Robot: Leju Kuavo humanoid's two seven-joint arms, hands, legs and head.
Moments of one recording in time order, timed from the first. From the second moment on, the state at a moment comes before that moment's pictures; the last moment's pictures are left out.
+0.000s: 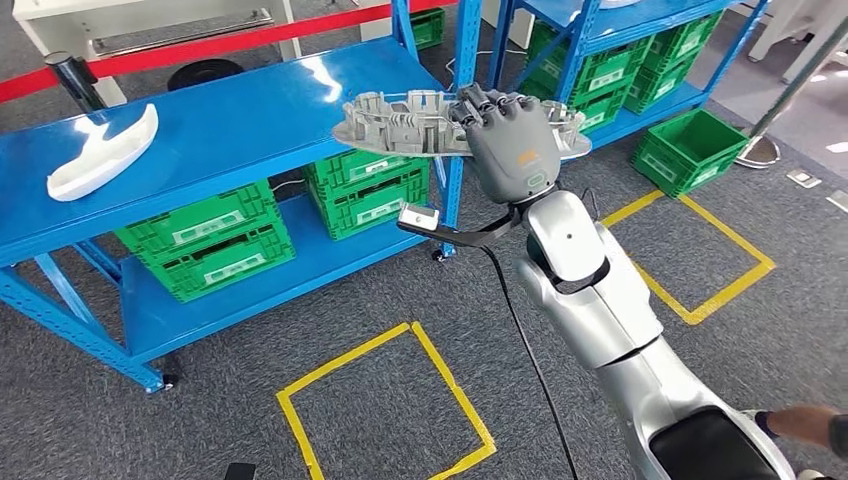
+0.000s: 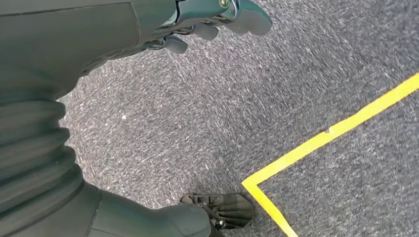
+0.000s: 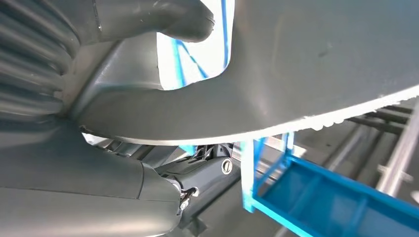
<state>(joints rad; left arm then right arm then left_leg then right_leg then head) -0.13 -0.24 0.84 -0.19 -1.04 0.47 -0.22 -0.70 -0.08 0.63 -1.24 1.54 -0.25 -0.02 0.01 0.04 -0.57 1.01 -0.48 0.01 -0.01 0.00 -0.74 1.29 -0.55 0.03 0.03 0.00</state>
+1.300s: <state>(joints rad) -0.13 -0.25 0.86 -0.19 -1.01 0.46 -0.23 -0.66 -0.13 0.53 -1.34 1.56 -0.21 -0.01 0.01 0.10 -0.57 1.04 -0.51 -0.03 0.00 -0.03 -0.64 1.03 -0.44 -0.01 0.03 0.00</state>
